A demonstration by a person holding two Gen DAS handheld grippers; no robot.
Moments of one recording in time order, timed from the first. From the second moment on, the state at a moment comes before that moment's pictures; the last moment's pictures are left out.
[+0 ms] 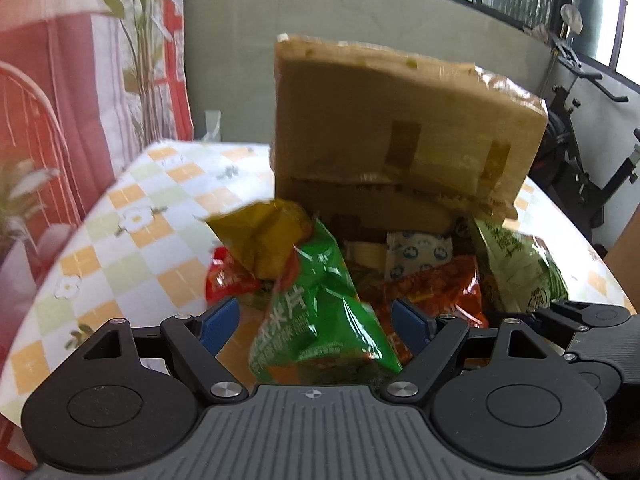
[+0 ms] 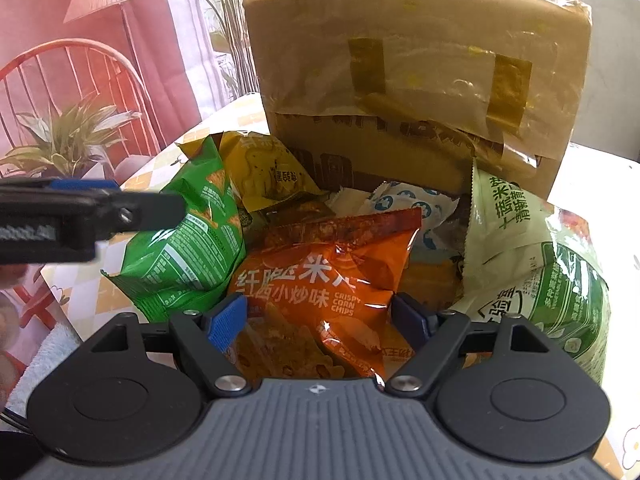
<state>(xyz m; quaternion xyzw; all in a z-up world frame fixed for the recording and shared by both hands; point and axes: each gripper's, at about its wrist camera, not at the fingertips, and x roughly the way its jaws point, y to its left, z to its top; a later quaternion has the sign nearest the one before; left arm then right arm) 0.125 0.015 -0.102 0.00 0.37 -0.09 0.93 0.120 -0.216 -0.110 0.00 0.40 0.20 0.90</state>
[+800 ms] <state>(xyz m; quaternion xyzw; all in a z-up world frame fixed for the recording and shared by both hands) 0.124 0.029 -0.140 -0.01 0.40 -0.07 0.92 0.120 -0.216 -0.125 0.02 0.39 0.20 0.90</state>
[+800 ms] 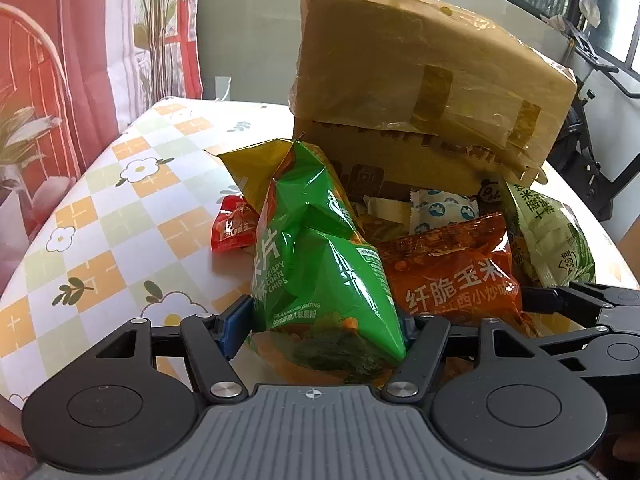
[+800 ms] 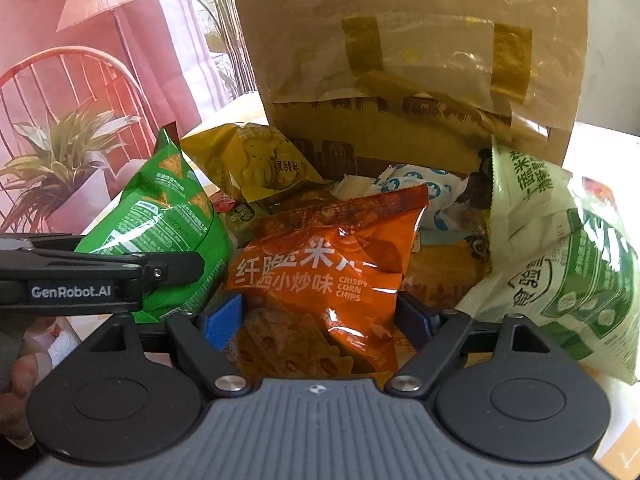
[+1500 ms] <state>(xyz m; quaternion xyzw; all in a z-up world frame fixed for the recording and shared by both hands) 0.094 0.018 -0.111 0.01 0.35 -0.06 0.94 0.081 -0.236 -0.091 0.04 0.30 0.20 0.93</state>
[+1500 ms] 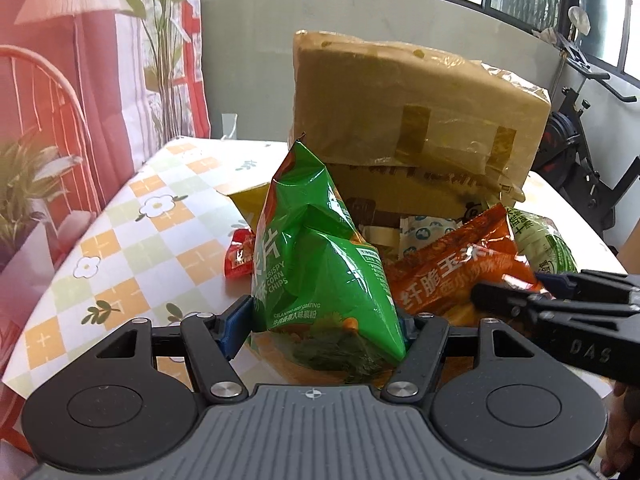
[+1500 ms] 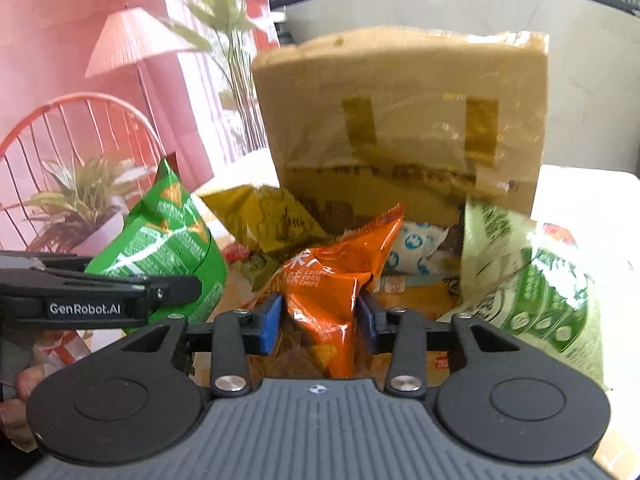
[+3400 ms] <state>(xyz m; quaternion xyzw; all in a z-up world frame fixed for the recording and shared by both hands) 0.338 -0.069 0.014 0.05 0.25 -0.14 0.96 0.298 -0.271 0.012 -0.09 0.18 0.10 0.97</state>
